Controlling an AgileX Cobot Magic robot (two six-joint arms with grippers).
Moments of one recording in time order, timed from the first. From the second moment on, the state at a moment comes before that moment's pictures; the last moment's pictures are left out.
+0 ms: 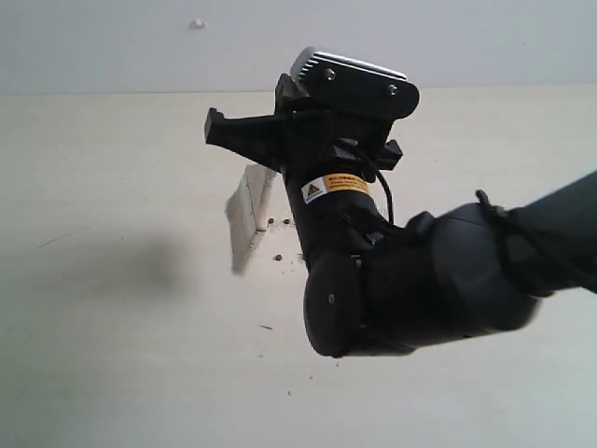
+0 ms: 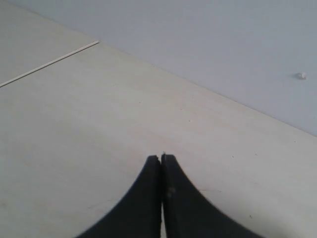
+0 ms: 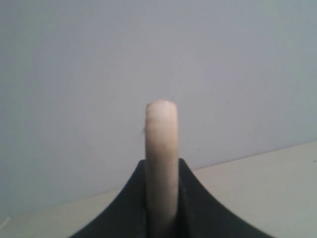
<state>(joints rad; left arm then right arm) 0.36 0.41 0.00 1.07 -0.16 -1.38 1.02 1.92 -0.85 0.89 -1.21 -0.05</state>
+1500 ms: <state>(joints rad) 0.36 0.41 0.00 1.07 -0.16 -1.38 0.95 2.06 -1.16 1.37 -1.22 -0.92</state>
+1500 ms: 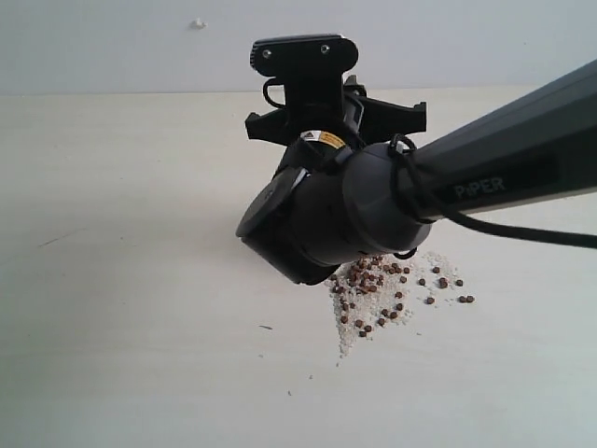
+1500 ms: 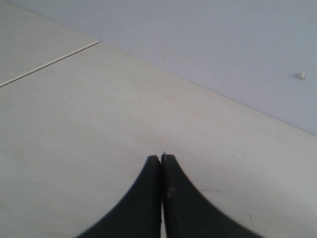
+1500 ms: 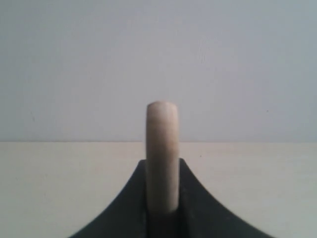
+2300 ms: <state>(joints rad) 0.36 0.41 0.00 1.07 -0.16 -1.38 0.99 1.98 -0.86 0.90 -1.13 -0.14</state>
